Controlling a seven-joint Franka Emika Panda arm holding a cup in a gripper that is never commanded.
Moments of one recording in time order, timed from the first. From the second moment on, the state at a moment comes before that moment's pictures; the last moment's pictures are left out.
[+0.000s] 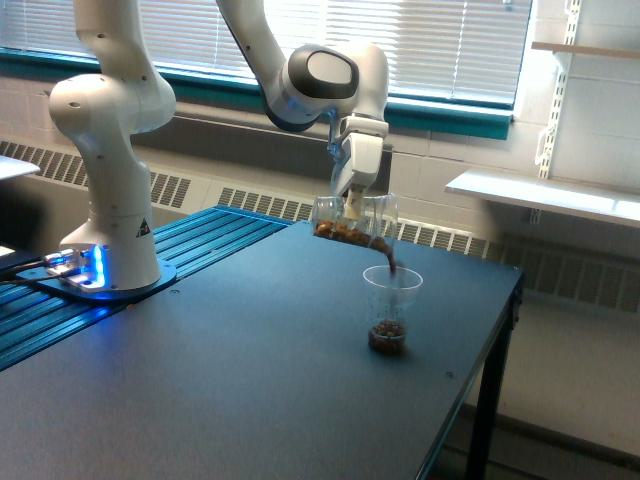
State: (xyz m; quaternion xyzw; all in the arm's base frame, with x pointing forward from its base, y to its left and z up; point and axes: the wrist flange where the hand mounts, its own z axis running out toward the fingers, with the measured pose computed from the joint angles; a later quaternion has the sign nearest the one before) arm 0.452 0.049 0.306 0.96 -0.09 0.13 0.24
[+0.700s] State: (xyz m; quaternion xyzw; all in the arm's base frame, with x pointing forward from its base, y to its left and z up) arm 0.450 0.048 0.299 0.96 -0.08 0.11 0.26
